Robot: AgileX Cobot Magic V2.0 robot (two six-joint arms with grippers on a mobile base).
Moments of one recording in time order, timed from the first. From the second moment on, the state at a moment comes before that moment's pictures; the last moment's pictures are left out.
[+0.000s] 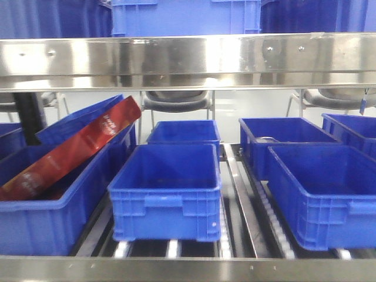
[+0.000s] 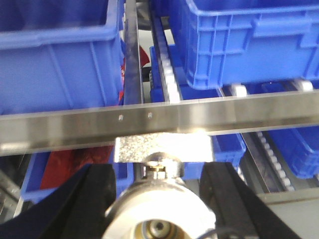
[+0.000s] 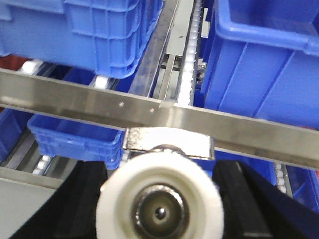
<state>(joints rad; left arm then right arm) 0.07 1.10 -1.56 -0.09 1.02 0.13 0.15 1.16 -1.55 0.07 1.00 -0.11</state>
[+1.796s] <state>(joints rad) 0.07 1.10 -1.56 -0.09 1.02 0.13 0.15 1.16 -1.55 0.07 1.00 -0.11</state>
